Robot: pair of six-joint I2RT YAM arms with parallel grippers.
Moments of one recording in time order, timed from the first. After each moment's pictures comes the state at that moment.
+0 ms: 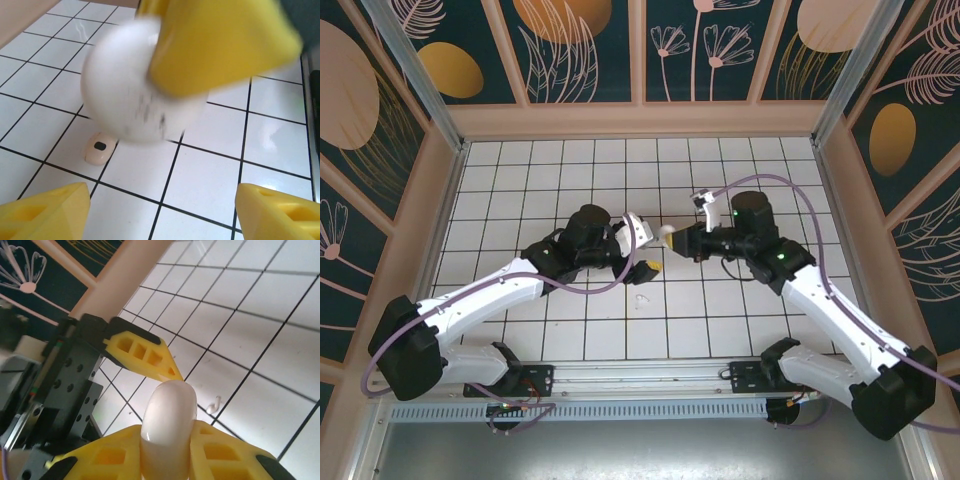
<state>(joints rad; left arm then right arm) -0.82 1.29 0.91 -0.15 0.37 0.22 0.53 1.01 0.86 -0.34 -0.61 0.32</state>
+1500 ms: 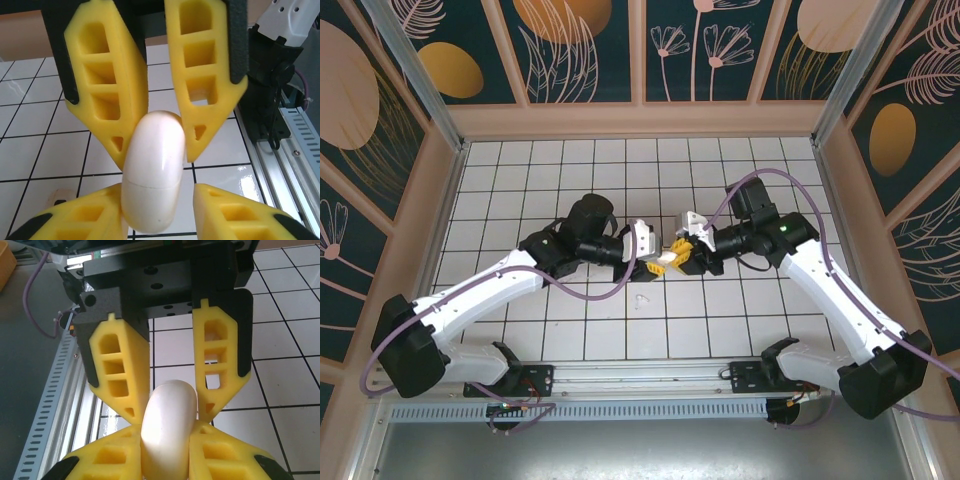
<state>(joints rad) -0.82 1.32 1.03 -0.28 0.66 0.46 0.51 1.15 1.11 -0.87 -0.91 -0.76</state>
